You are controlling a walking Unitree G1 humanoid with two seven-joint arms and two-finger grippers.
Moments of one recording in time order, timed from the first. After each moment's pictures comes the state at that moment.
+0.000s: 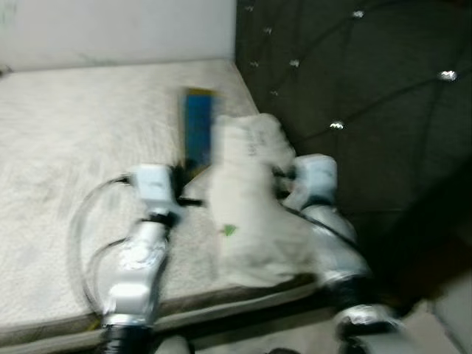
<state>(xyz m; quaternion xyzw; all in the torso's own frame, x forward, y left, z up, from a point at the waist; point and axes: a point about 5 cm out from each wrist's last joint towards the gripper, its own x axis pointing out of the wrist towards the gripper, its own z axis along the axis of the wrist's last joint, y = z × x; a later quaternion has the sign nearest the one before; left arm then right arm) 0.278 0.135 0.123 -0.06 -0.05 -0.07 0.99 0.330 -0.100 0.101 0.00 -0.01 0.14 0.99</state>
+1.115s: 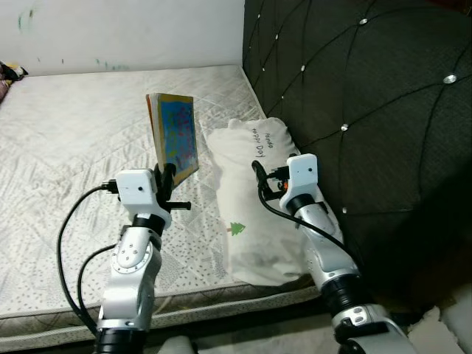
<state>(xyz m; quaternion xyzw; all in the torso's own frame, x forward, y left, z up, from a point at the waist) 0.279 0.142 0.120 -0.07 -0.04 -0.04 1.00 0.330 -0.107 0.101 -0.02 -0.01 0.14 0.99</state>
